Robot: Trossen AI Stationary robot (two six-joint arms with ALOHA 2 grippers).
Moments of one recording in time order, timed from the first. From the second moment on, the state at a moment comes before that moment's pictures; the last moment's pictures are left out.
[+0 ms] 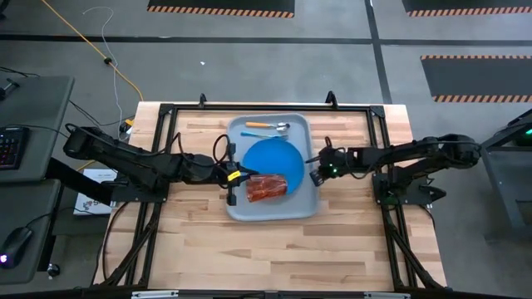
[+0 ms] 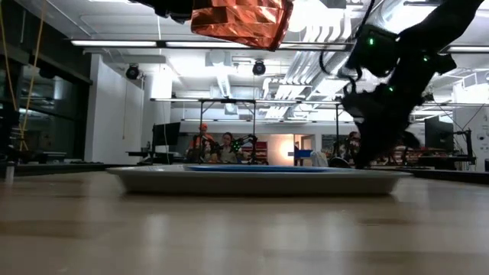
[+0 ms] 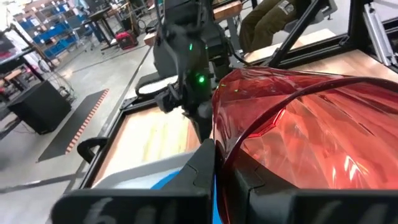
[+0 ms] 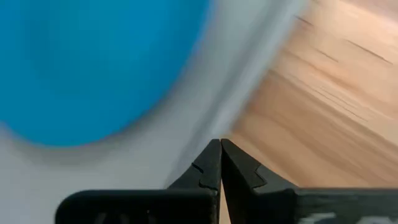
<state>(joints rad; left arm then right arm) -0.20 1.23 0.78 0.19 -0.33 0.28 -0.15 1.29 0.51 -0.26 0.09 0.82</state>
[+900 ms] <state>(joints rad) -0.20 1.88 1.46 -0.42 -0.21 0.30 -0.04 1.29 0.84 -0.77 0.71 0.83</state>
